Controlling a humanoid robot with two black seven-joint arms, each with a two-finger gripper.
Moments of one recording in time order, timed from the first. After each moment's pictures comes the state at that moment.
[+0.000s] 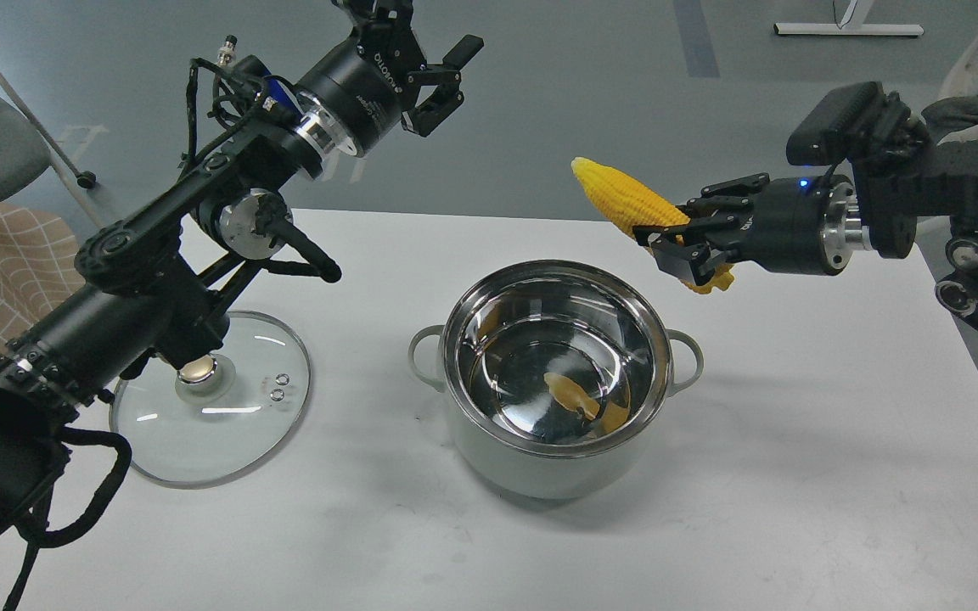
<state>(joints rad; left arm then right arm) -0.89 0.27 -0.83 -1.02 0.39 -0.28 -0.24 1.03 -0.69 0.46 1.44 -1.93 0.49 0.36</state>
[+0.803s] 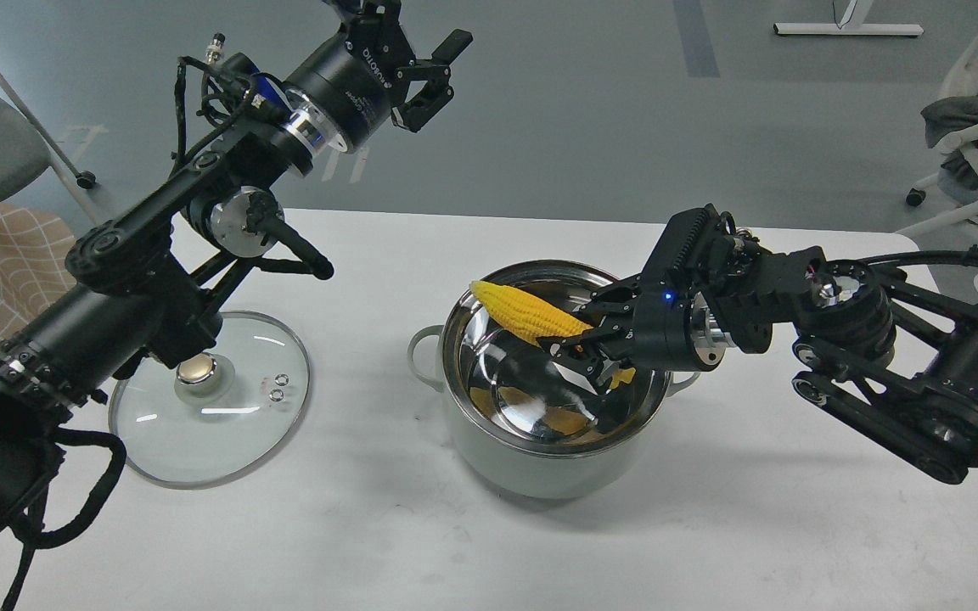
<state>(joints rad) -0.89 0.28 -0.85 -1.02 0.39 -0.28 -0.24 0.89 -0.41 0.46 1.38 -2.18 0.49 0.36</state>
